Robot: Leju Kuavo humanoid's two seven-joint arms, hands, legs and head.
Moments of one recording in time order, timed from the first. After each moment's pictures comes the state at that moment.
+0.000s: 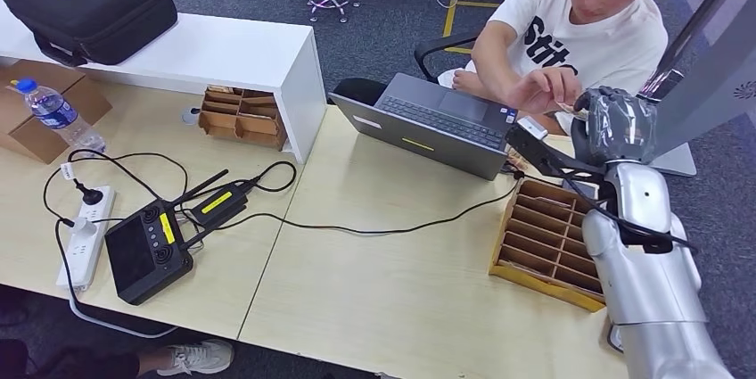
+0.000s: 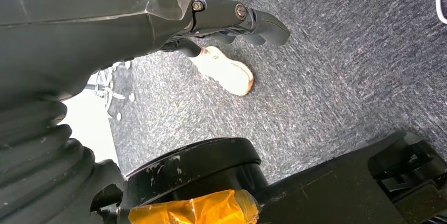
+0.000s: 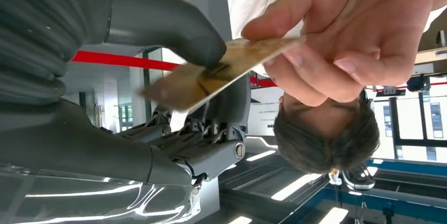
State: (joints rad) left arm -0.09 -0.30 0.51 -0.18 -1.29 0.10 0.28; right arm -0.69 -0.08 0.30 -1.11 1.34 -0.06 0.17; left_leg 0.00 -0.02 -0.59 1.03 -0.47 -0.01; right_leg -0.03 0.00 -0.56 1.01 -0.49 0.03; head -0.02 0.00
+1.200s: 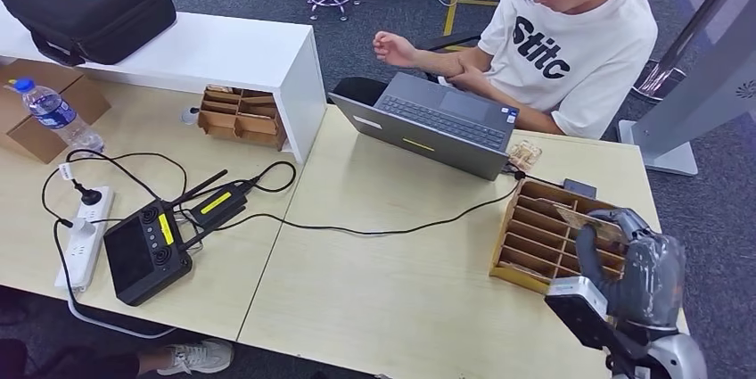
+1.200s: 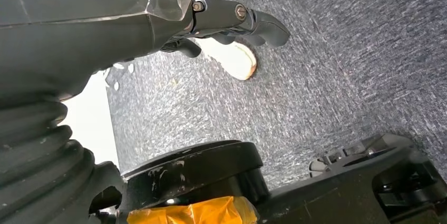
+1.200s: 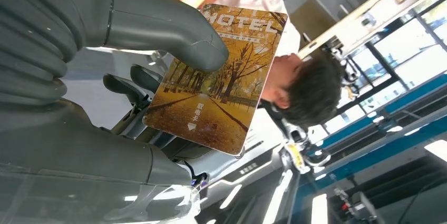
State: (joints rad) left arm -0.08 -0.30 0.58 -0.18 -1.20 0.17 0.25; right arm 0.04 -0.07 0.13 -1.80 0.83 -0.22 -0.21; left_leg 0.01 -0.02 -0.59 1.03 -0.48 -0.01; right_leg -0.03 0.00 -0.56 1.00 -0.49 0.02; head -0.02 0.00
